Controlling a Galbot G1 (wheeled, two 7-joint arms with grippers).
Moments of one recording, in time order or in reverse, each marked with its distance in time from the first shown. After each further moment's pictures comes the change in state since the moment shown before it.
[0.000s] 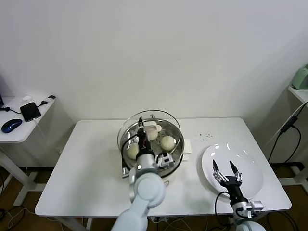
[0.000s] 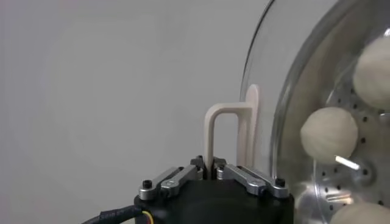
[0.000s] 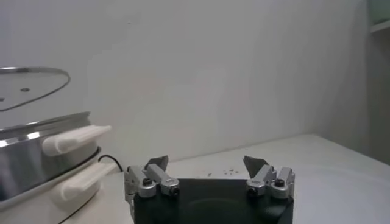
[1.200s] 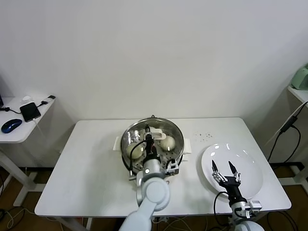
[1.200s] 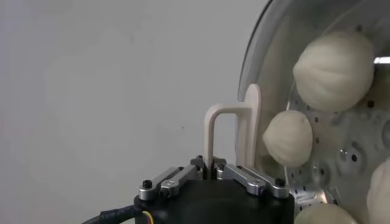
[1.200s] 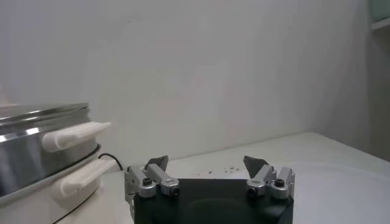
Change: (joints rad) left arm 0.002 -0.007 0.023 0.099 0.073 -0.022 0.005; right arm 0.009 0.003 -0.006 -0.017 -0.005 0.009 -0.001
